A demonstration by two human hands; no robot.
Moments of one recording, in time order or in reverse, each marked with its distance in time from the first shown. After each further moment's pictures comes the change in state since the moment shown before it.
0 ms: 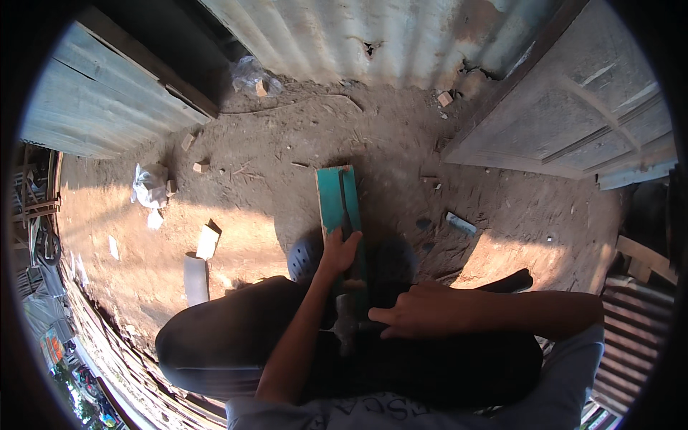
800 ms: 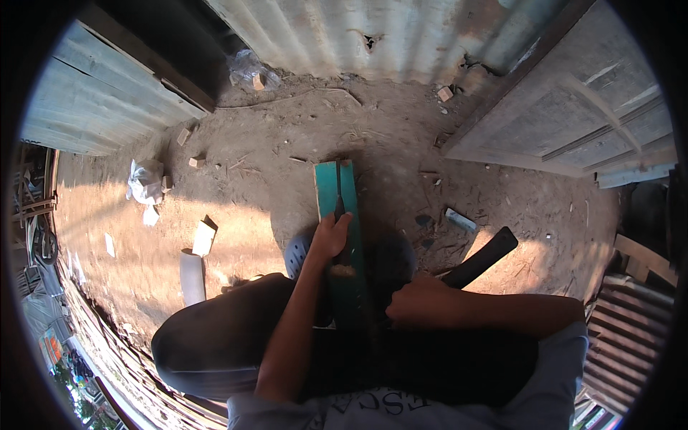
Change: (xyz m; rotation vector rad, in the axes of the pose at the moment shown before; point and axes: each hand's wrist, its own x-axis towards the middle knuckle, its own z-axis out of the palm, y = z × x) left_hand 0.018 0.022 -0.021 -0.025 -0.036 -0.166; right_hand 0.014 0.024 0.025 -0.107 -0.050 0.033
